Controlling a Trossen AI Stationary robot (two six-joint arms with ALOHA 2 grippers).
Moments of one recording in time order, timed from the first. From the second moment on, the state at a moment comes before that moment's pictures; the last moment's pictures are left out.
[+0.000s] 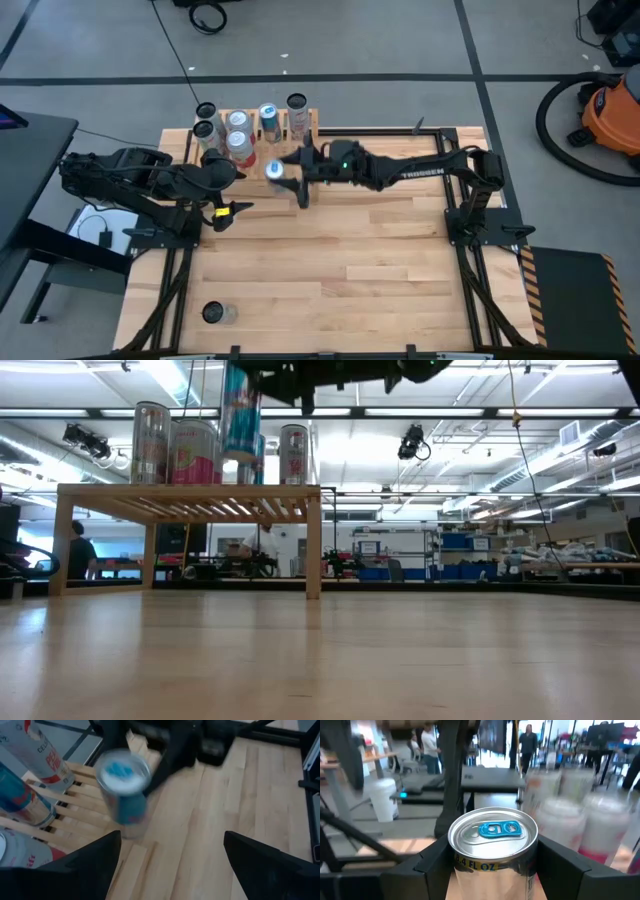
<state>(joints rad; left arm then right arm) -0.25 1.10 1.50 -1.15 -0.43 -0.39 -0.10 1.81 1.41 0.38 -0.05 0.00</state>
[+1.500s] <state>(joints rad) -0.25 1.10 1.49 -1.18 -0.45 -0.34 -0.29 1.98 1.70 0.19 -0.26 0.01</state>
